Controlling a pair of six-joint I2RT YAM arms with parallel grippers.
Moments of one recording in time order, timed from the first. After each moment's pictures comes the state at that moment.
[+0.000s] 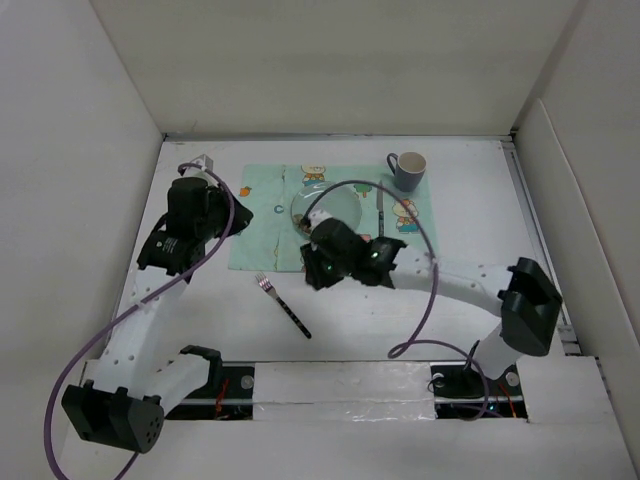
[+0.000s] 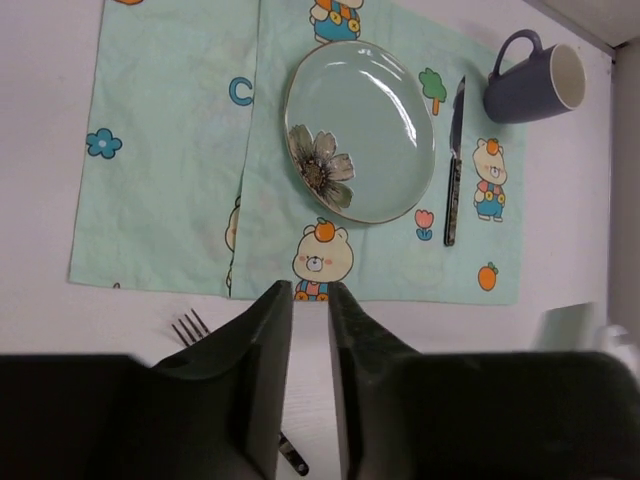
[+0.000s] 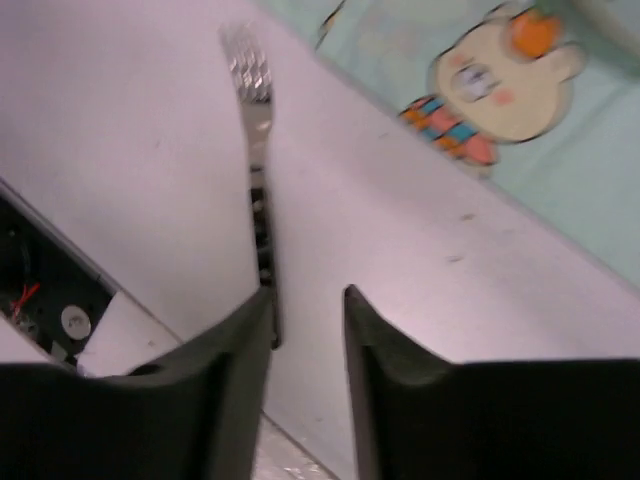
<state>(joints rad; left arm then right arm) -0.22 1.00 1.04 -0.58 0.08 -0.57 0.99 1.59 1.24 -0.42 0.10 0.47</state>
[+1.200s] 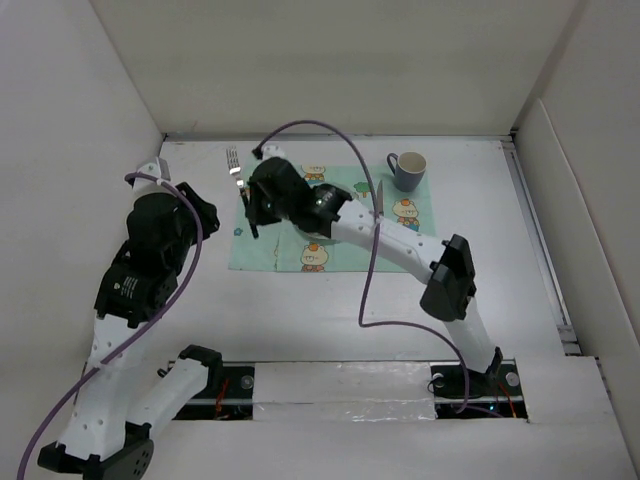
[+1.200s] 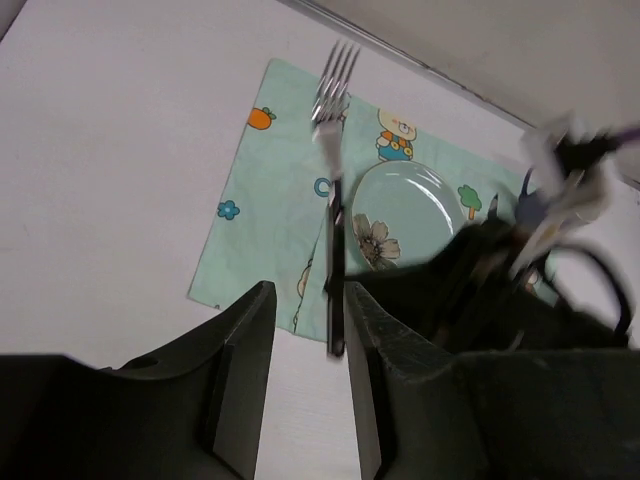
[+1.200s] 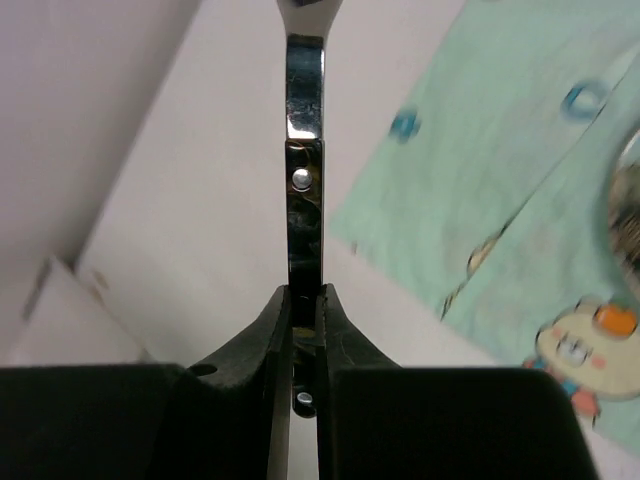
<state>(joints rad) -0.28 0.81 1.22 -0.80 -0.28 -0.55 1.06 2.07 2.02 -0.55 0.15 0.56</state>
